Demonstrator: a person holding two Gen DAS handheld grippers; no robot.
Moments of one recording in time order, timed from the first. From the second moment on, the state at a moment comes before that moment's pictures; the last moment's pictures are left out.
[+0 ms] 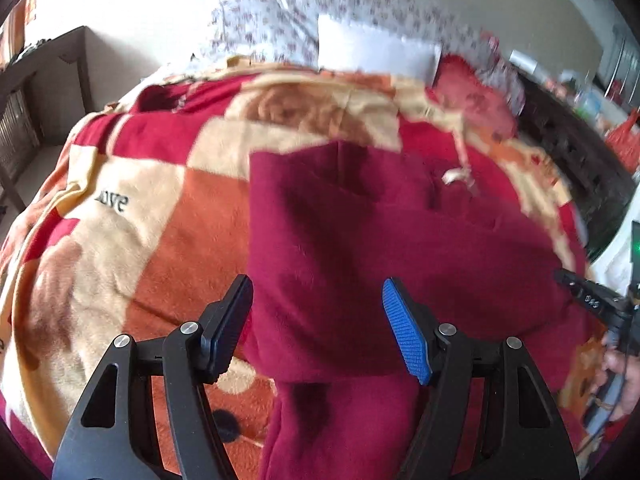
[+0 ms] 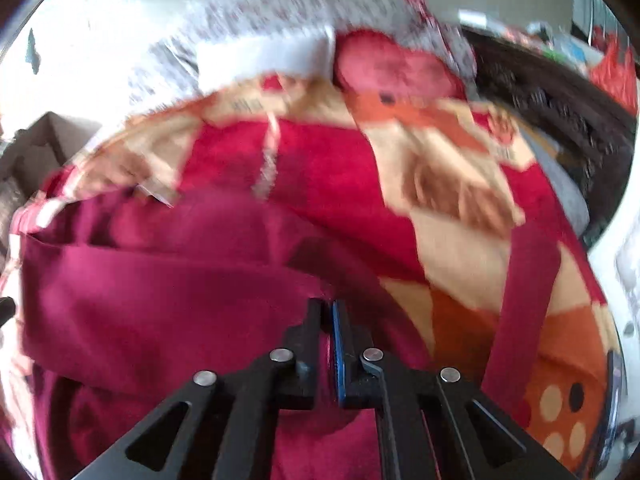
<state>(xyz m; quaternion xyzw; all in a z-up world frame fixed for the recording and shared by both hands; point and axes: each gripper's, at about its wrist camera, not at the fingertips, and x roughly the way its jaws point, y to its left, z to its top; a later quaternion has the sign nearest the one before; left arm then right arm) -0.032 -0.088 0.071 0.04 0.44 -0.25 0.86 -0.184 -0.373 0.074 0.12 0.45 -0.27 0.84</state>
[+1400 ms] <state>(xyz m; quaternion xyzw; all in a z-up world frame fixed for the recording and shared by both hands) -0.070 -0.134 0.057 0.09 0.45 -0.28 0.84 -0.251 -0.394 0.083 0.25 0.42 -0.21 0.85</state>
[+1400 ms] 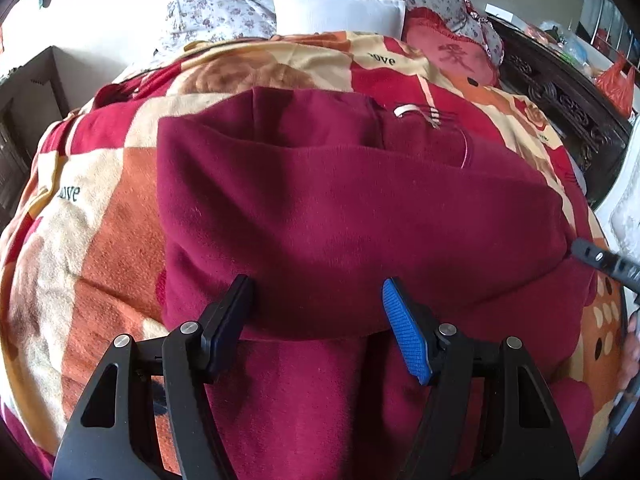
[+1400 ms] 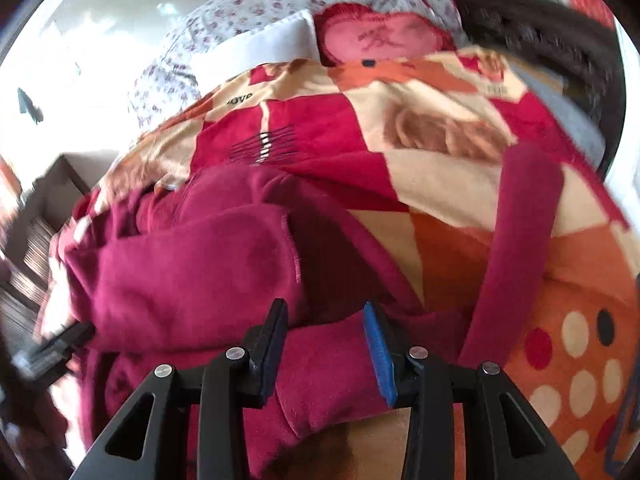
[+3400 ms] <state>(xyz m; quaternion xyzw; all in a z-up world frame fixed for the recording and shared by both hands) -0.069 -0.131 0.048 0.07 0.48 -0.28 0.83 -0.347 -0.538 0.122 0.27 0.32 -0.39 0.82</state>
